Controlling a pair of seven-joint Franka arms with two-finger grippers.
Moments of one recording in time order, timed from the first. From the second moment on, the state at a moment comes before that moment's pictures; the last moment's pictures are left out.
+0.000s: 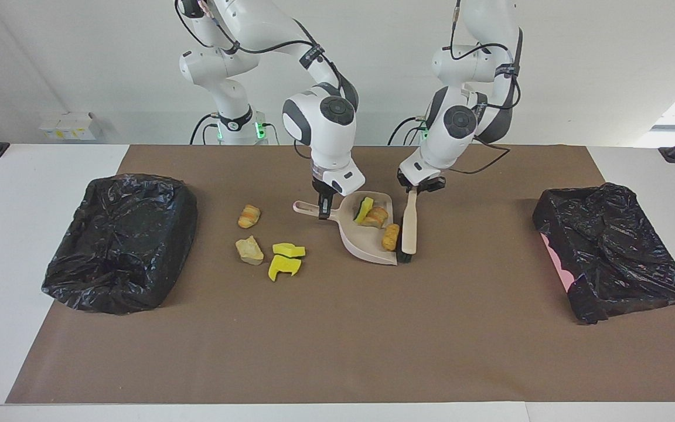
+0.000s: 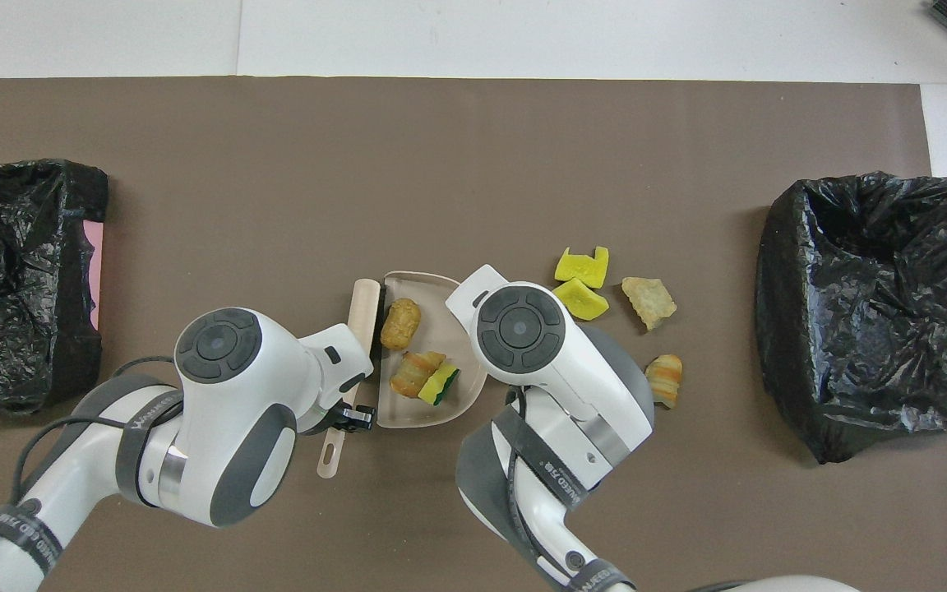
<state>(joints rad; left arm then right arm) -0.15 -0.02 -0.38 -2.28 -0.23 2.09 -0.16 0.48 0.25 0.13 -1.89 -0.14 2.09 -0.83</state>
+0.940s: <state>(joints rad) -0.12 -0.05 -0.38 -2.22 -0.23 2.01 -0.32 0.42 0.24 0.13 -1.87 -0.10 2.09 -0.83</state>
